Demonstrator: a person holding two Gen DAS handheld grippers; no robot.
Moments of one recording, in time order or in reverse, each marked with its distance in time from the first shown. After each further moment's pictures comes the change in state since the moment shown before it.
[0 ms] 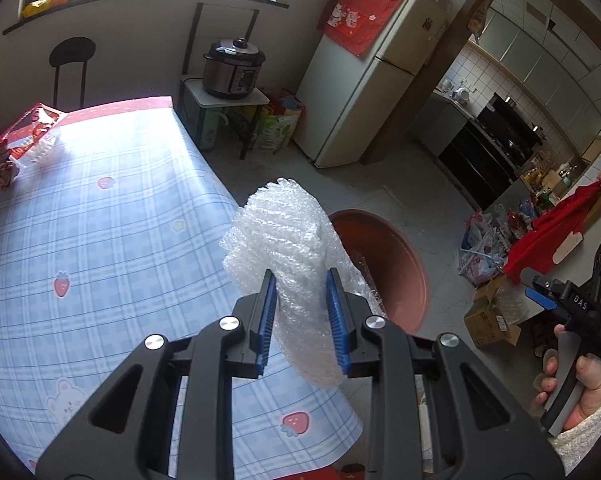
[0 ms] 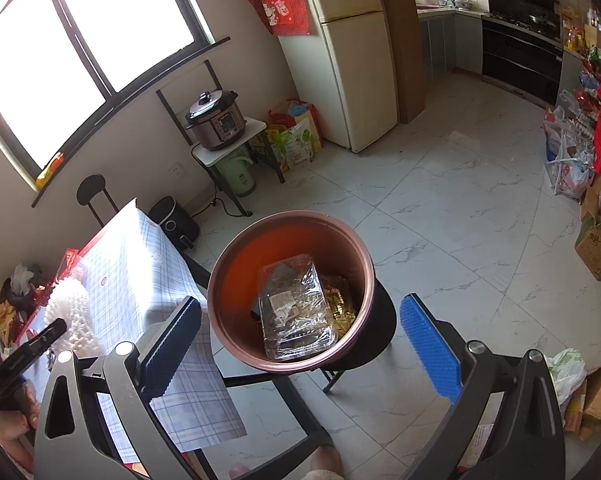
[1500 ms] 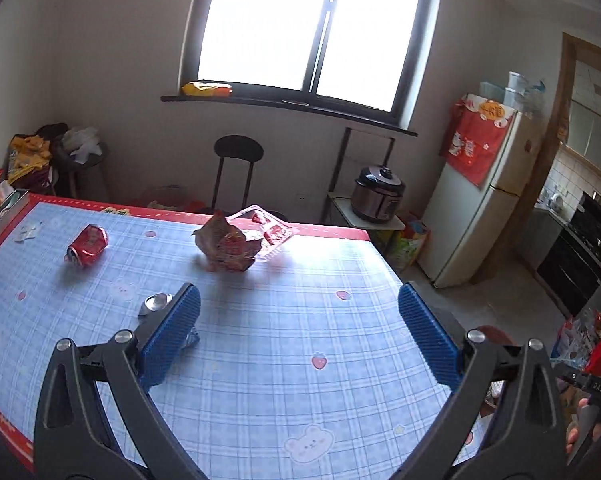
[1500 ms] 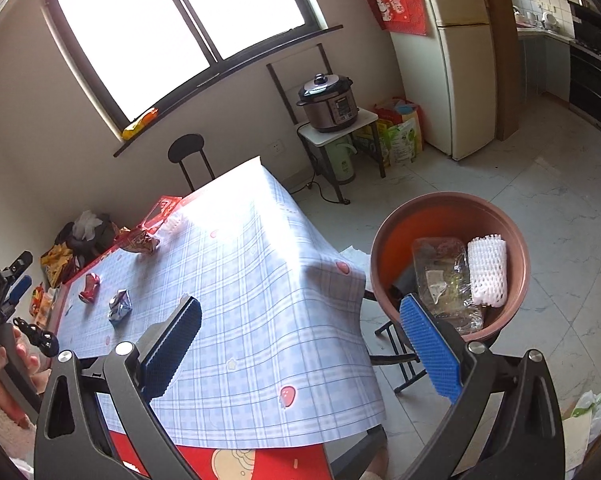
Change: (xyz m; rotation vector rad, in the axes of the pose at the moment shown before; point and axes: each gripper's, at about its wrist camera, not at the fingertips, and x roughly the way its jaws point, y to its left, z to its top) left arm -0.243 0.172 -0.020 -0.168 -0.452 0.432; right arm -0.001 0.175 -0.075 -0.193 0.037 0.278
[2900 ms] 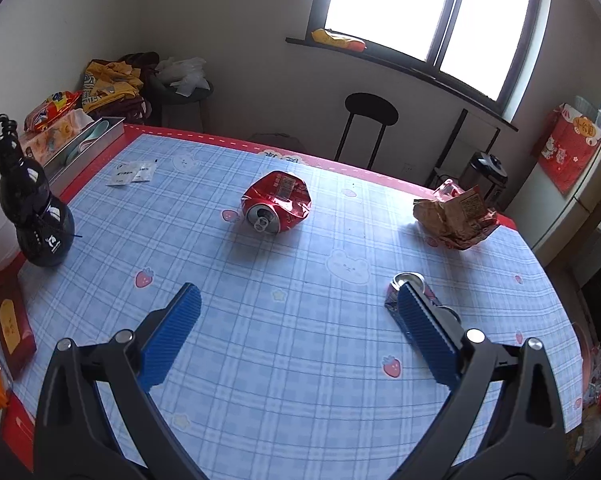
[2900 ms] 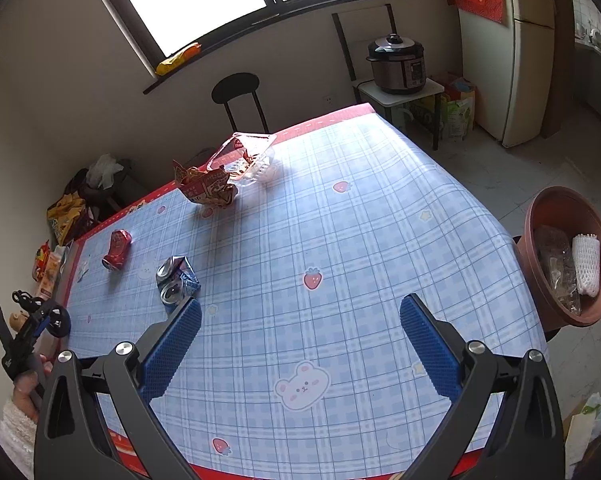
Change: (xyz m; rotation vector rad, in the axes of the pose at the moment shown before) left arm 0.041 0.347 -0.004 -0.099 0.174 0.196; right arm 0.107 0.232 -0.020 -0.088 0.166 -0.008
